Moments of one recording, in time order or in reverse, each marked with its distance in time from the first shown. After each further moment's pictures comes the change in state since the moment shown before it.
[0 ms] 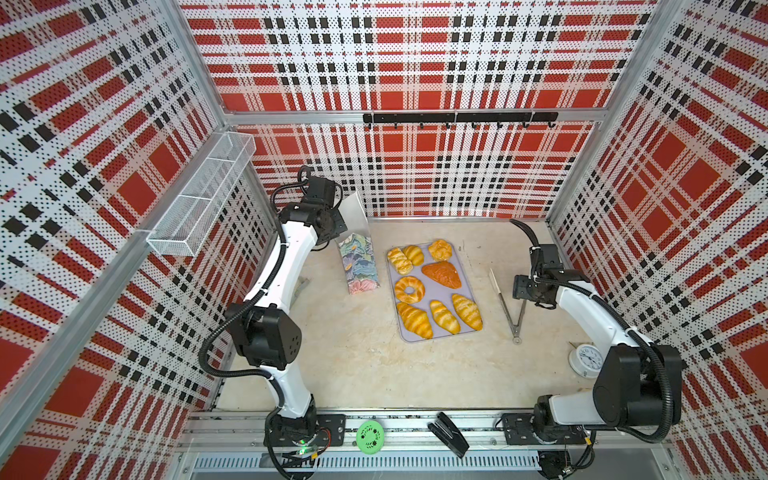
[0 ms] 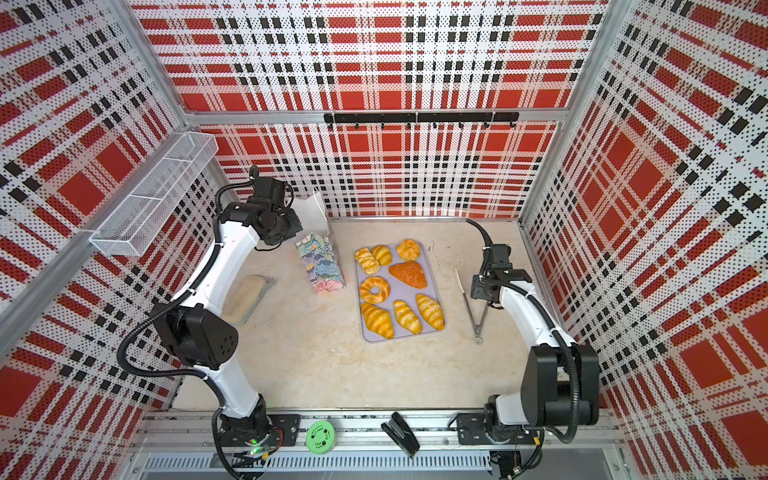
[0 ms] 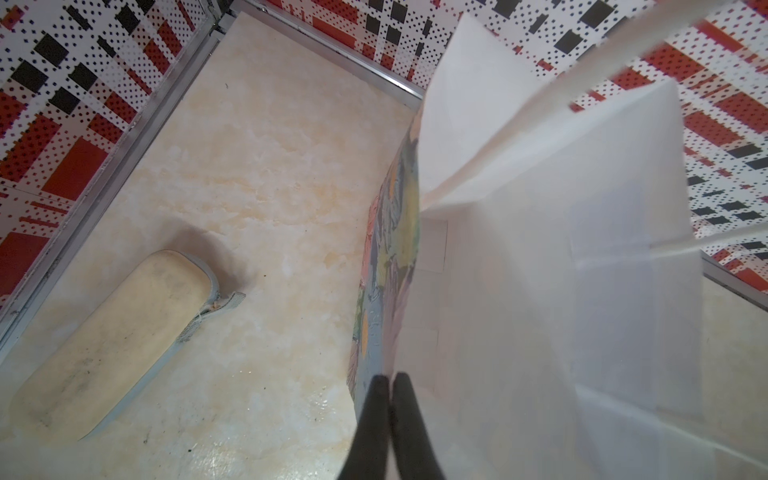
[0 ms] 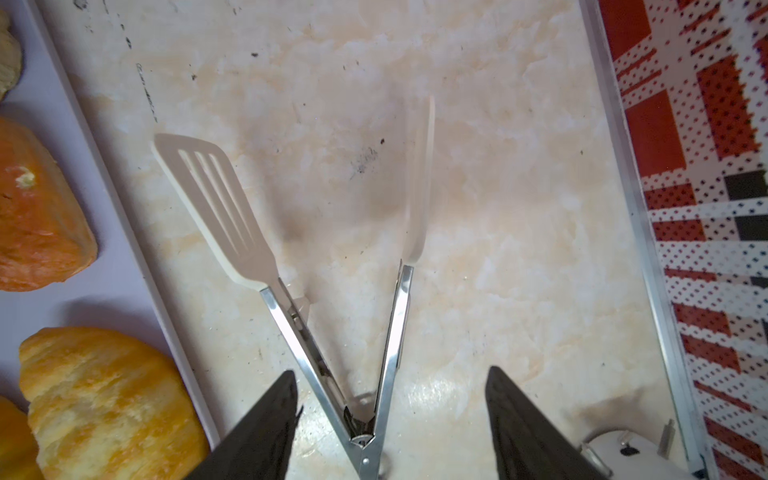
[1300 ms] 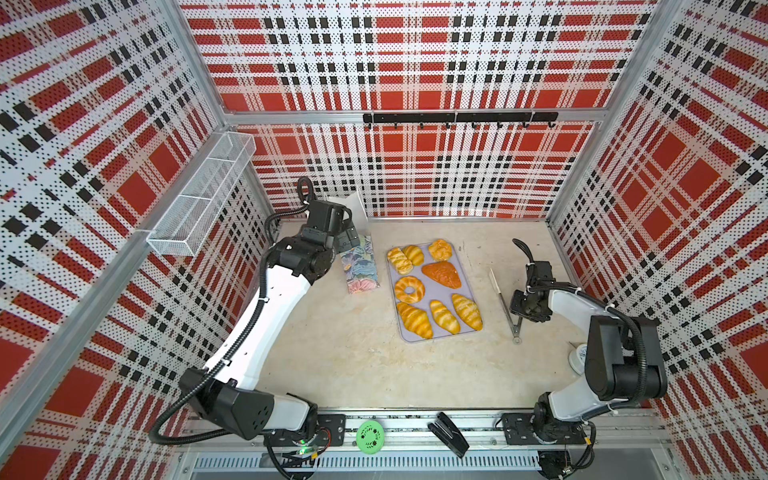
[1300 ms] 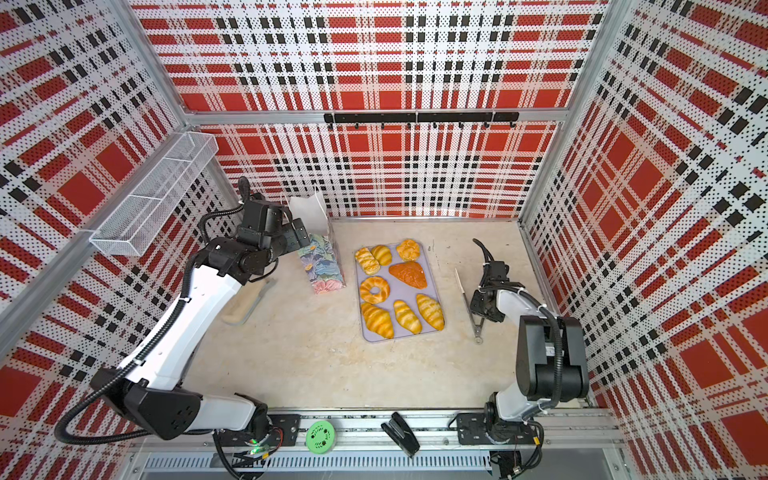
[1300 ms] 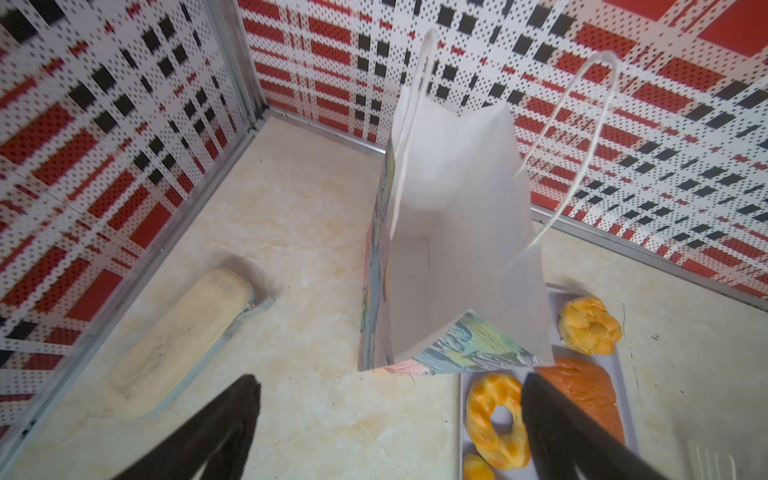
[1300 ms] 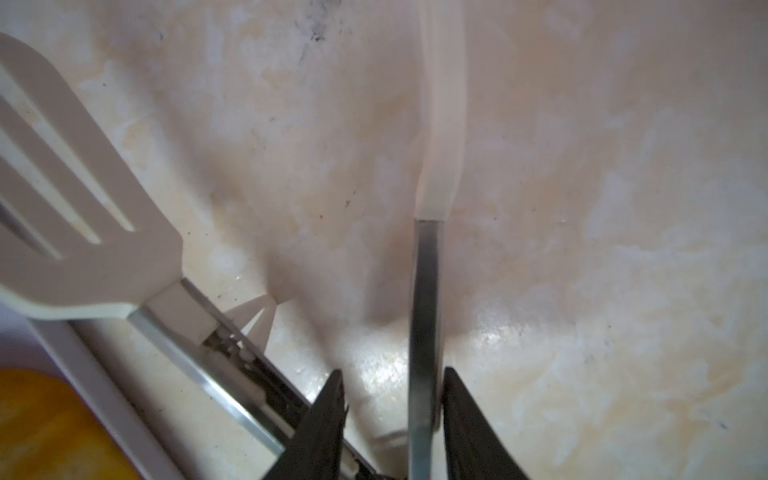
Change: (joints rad) left arm -0.237 -0.428 -0.346 0.153 -0.289 0.043; right arm -0.060 0.159 -0.149 0.174 -0.172 0.151
